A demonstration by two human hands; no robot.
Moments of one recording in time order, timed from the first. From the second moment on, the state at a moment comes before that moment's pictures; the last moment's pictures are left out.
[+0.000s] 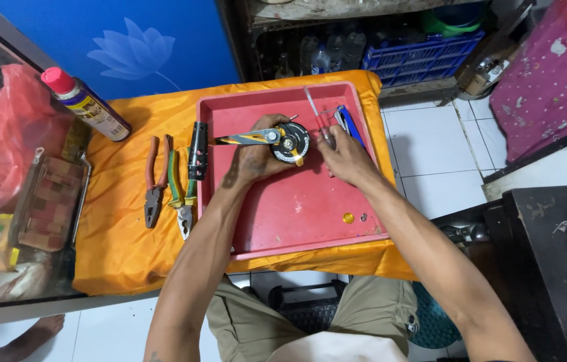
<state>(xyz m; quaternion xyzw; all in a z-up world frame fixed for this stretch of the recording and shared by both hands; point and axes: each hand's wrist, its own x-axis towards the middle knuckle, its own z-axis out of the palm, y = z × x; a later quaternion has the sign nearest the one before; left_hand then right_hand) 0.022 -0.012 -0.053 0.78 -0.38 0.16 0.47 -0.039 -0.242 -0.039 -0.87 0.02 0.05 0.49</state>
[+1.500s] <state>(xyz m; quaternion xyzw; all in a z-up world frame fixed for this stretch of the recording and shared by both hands) 0.007 -0.009 -0.034 0.77 -0.43 0.20 0.43 -0.047 -0.253 0.035 -0.91 -0.12 -0.12 0.38</state>
